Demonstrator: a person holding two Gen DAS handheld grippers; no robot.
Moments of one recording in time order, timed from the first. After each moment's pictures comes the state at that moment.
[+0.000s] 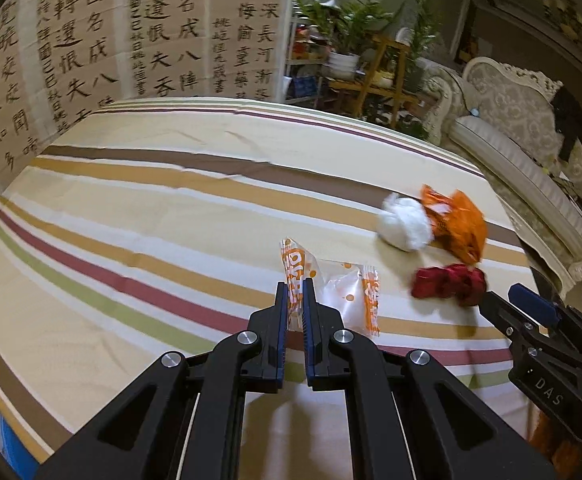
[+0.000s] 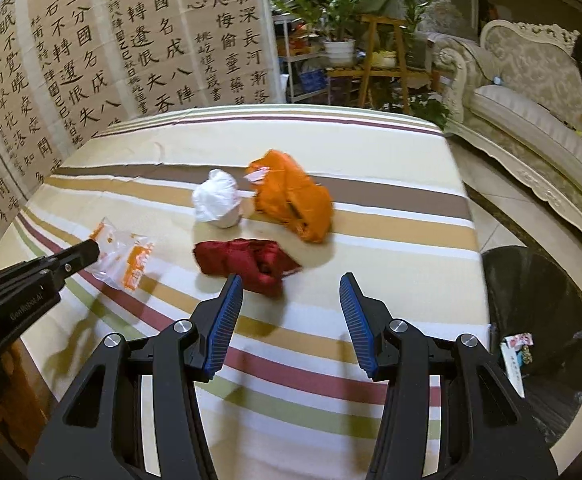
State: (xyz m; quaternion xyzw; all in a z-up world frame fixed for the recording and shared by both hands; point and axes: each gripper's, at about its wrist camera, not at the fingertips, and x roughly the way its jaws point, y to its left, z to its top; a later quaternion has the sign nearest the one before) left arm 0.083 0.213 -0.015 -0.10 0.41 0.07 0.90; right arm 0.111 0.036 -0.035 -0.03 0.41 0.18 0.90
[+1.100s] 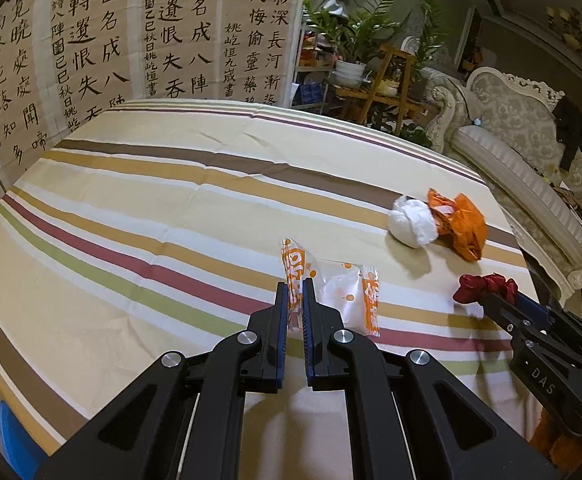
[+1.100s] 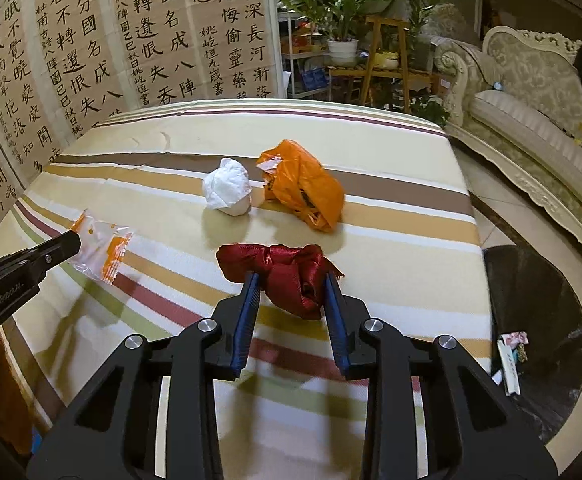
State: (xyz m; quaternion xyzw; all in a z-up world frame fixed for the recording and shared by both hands) left arm 0.067 0.219 -0.009 -0.10 0.40 0.07 0.91; right arm 0.095 0.037 -0.033 -0.05 0.40 0.17 0.90
